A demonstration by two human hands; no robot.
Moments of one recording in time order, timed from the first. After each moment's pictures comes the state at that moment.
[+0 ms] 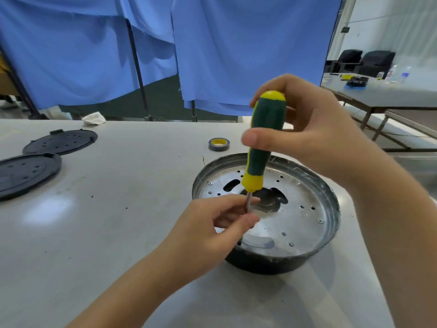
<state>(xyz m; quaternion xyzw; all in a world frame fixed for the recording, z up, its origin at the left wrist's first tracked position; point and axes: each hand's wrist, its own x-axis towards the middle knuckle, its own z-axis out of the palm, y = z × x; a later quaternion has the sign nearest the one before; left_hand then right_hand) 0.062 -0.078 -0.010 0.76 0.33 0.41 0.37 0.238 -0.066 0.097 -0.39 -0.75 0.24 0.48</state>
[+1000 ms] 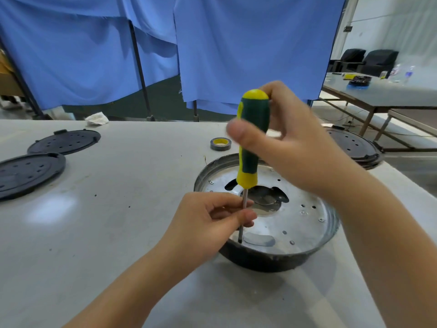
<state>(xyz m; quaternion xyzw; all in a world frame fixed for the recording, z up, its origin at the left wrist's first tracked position) 0.064 -0.077 -0.009 0.68 0.37 0.46 0.44 0.216 -0.070 0.088 -0.43 -0.76 0.19 0.45</state>
